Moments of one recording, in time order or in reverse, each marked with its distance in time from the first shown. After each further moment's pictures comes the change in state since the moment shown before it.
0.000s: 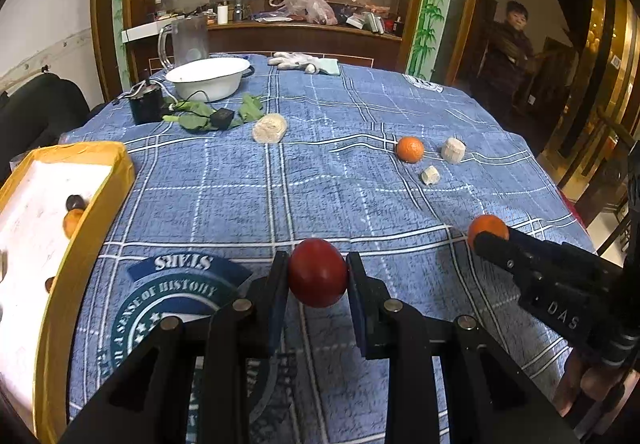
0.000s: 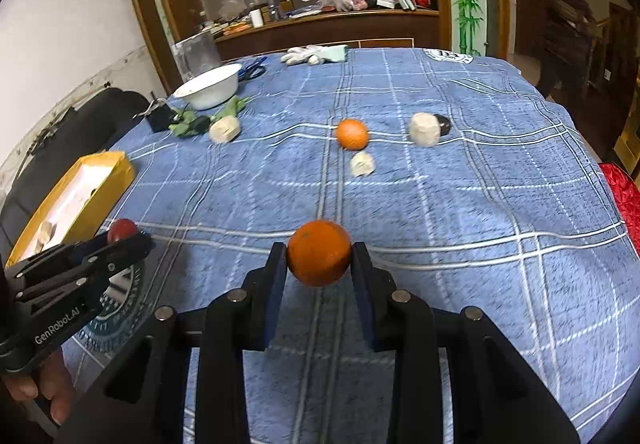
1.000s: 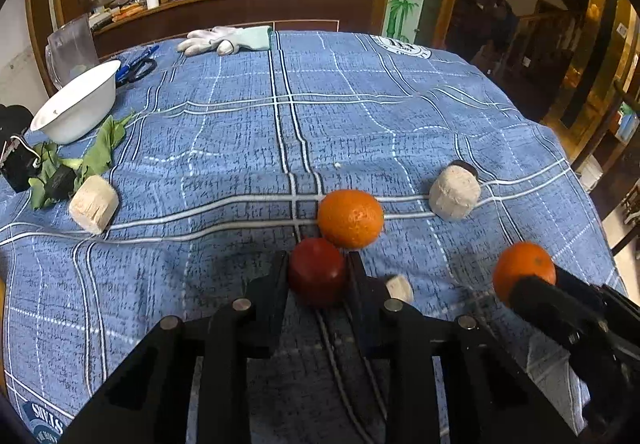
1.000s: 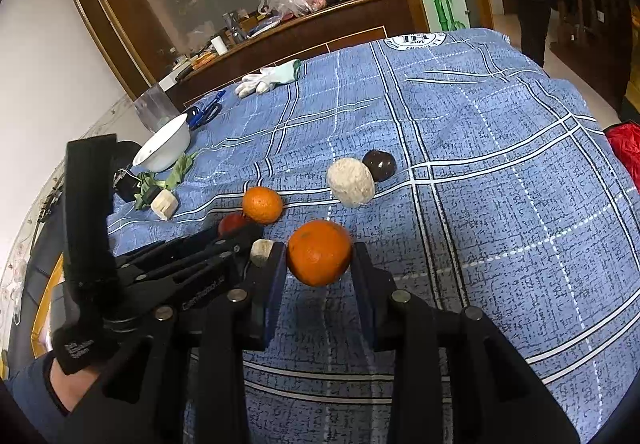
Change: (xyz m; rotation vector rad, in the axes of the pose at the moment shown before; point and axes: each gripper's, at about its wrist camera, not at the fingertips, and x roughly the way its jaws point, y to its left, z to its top) left arm 0.150 -0.090 0.081 0.081 0.136 -0.037; right arm 0.053 -0.108 0.061 0.190 -0.004 0.101
